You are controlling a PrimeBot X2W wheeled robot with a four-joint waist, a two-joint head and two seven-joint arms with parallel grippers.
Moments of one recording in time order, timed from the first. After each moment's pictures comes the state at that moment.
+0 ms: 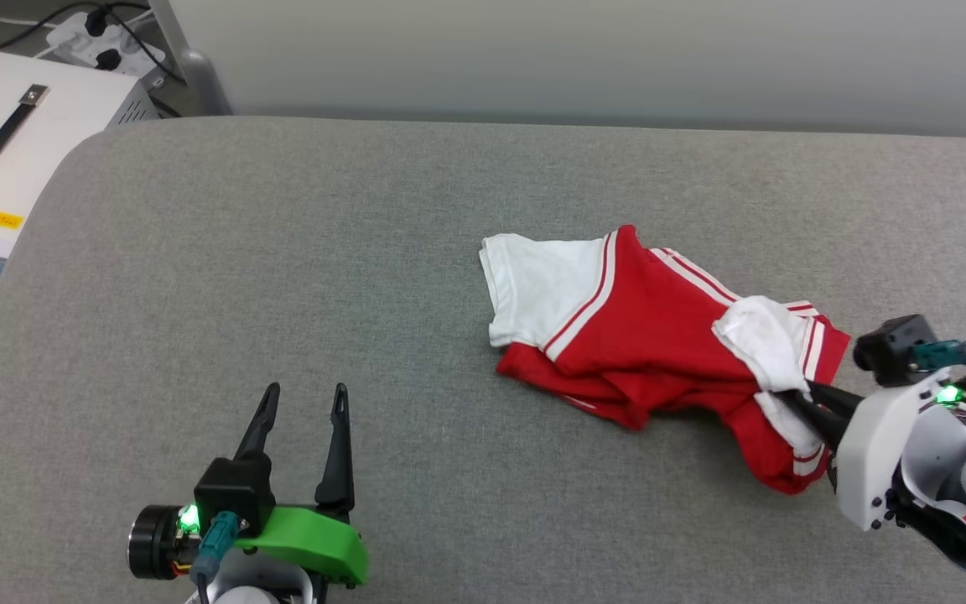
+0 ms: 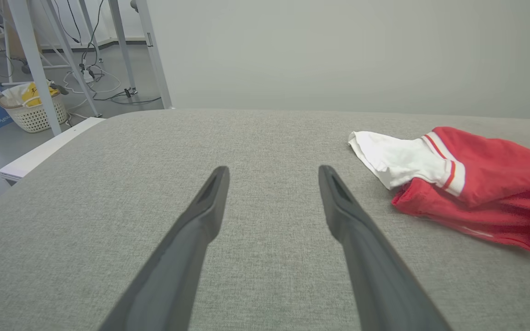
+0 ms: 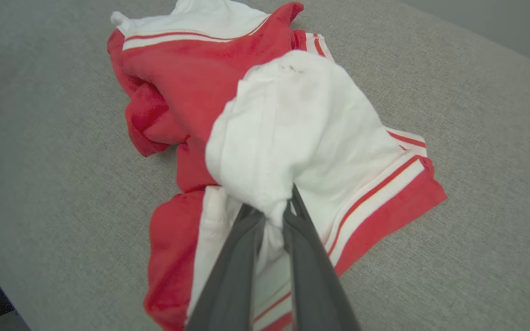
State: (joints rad) left arm -0.02 0.05 -0.09 0.15 -0.10 -0.01 -0.26; right arm -0.41 -0.67 0.70 0.22 0.76 0.13 0.20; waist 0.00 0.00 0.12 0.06
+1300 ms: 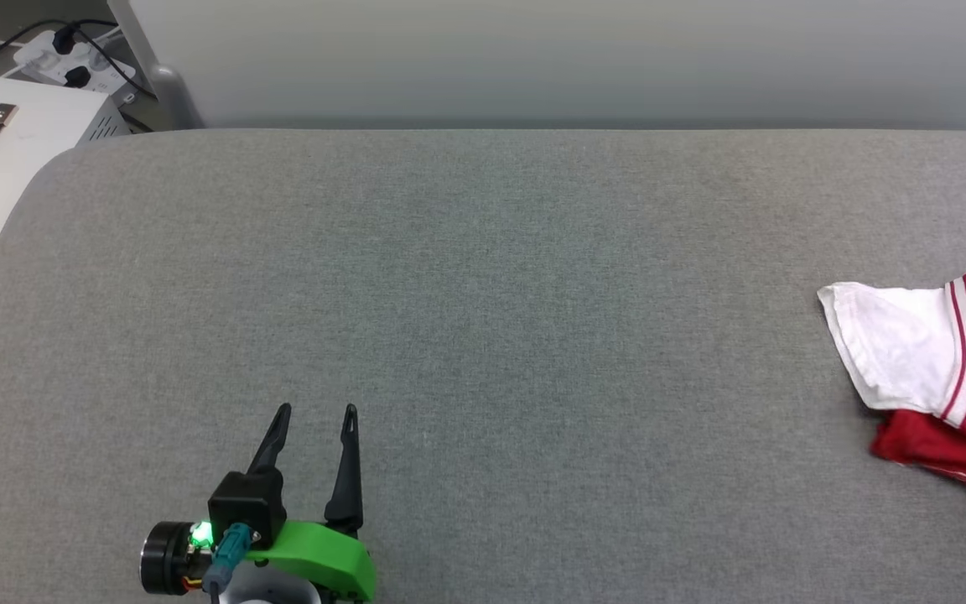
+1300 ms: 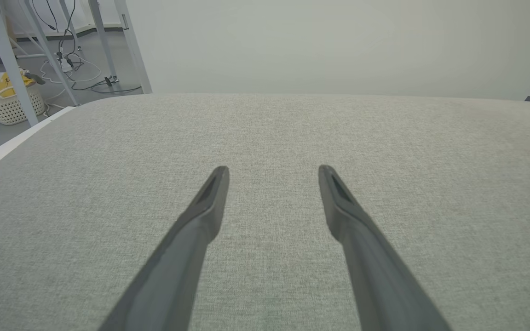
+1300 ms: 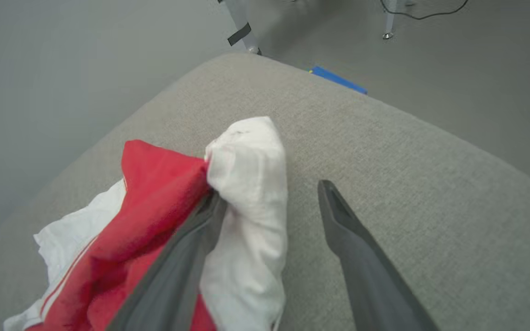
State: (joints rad) left arm 0.00 0.05 -0.11 0.18 -0.11 0.01 -0.26; right arm -0.21 -0.58 -0.10 0.84 1.03 0.13 -0.25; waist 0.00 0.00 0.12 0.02
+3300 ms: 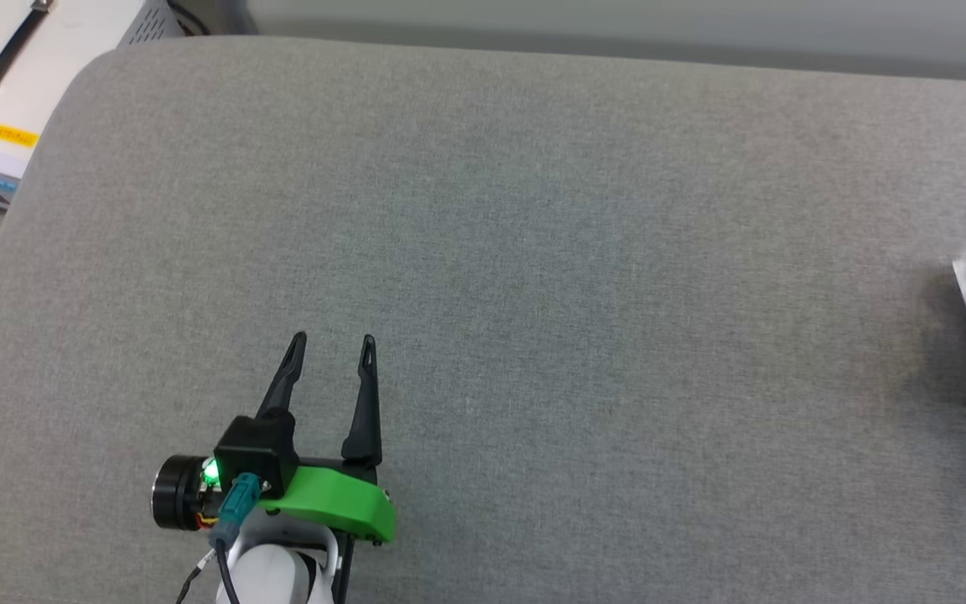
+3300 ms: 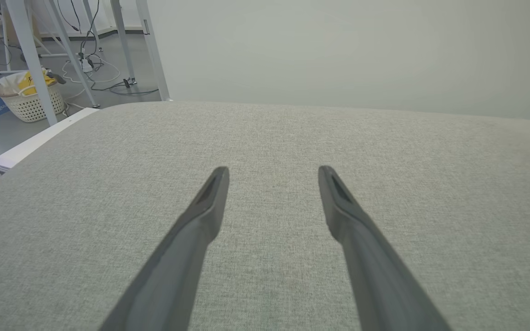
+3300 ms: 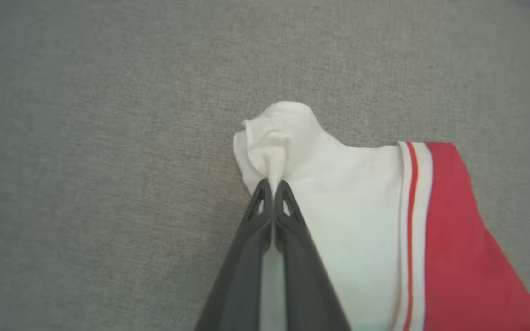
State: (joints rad) left arm -0.10 0.05 -0.16 0.12 -0.13 0.03 -0.26; right arm -0.56 -0.70 0.38 0.53 0.73 0.13 0.40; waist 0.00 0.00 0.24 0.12
